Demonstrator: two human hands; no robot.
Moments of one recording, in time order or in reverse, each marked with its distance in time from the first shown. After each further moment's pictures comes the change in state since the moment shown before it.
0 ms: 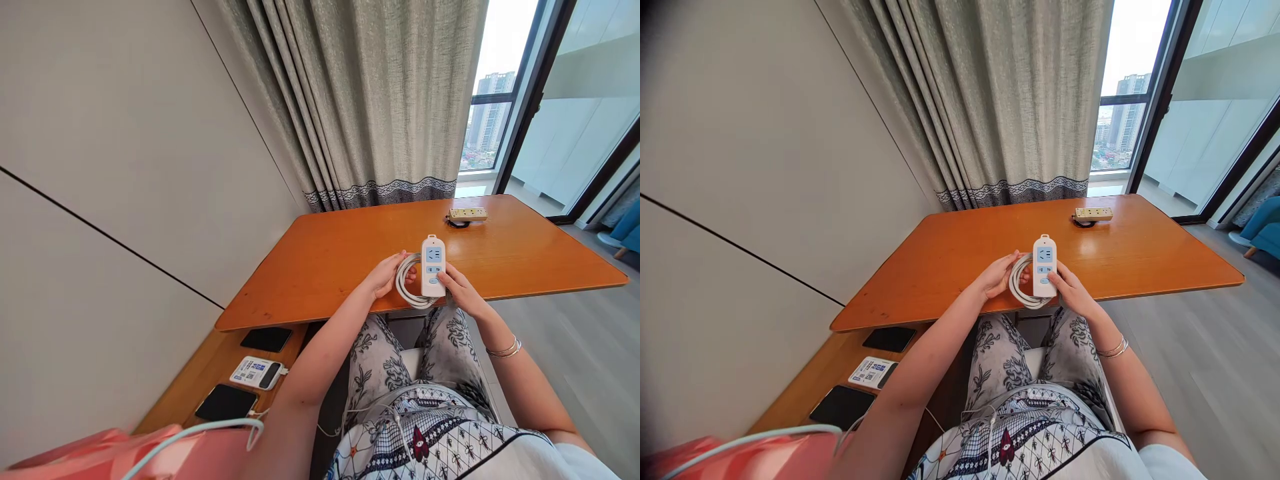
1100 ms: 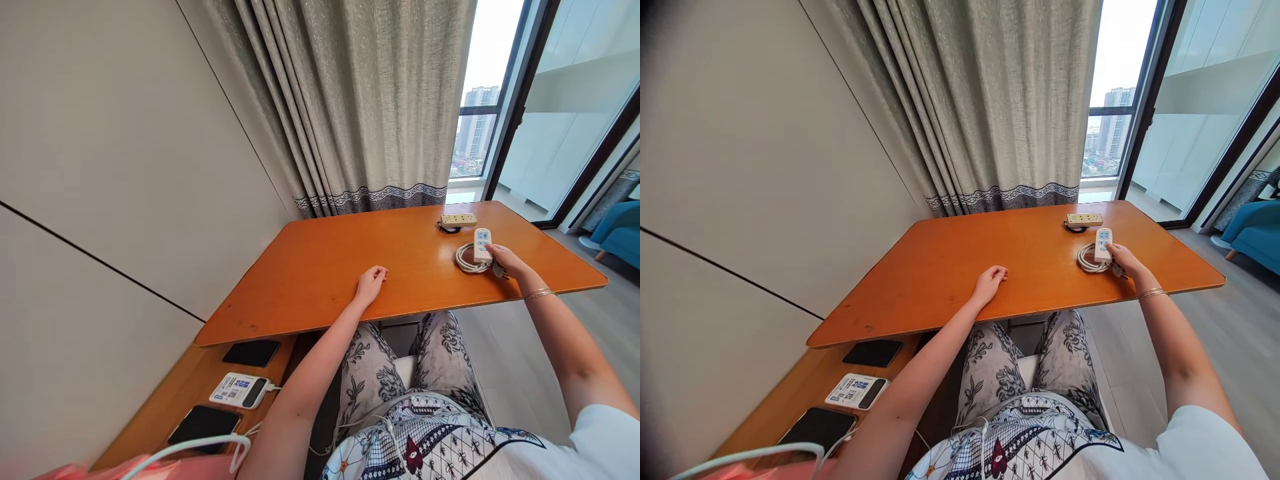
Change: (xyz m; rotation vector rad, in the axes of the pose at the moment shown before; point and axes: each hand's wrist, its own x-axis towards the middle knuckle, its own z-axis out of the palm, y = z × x) left_hand 0.055 -0.056 -0.090 0.717 0.411 0.432; right_hand 0.060 0.024 -0.194 -0.258 0.409 0.411
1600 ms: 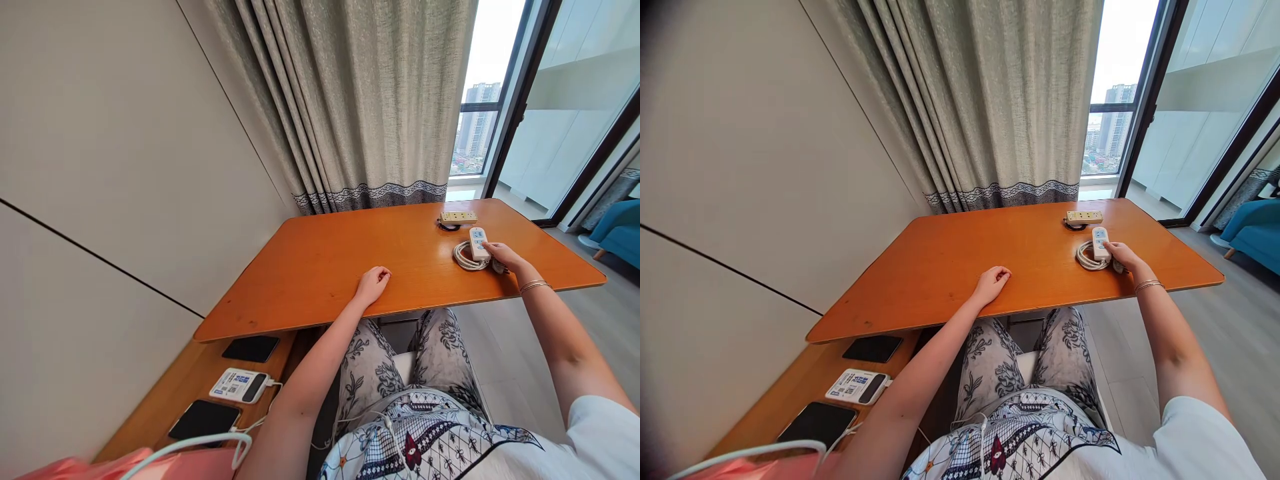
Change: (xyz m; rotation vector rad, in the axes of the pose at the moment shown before) left_hand -0.008 0.006 0.001 0.415 -0.081 0.226; right_hand 0.026 0.014 -0.013 -0.357 0.005 -0.015
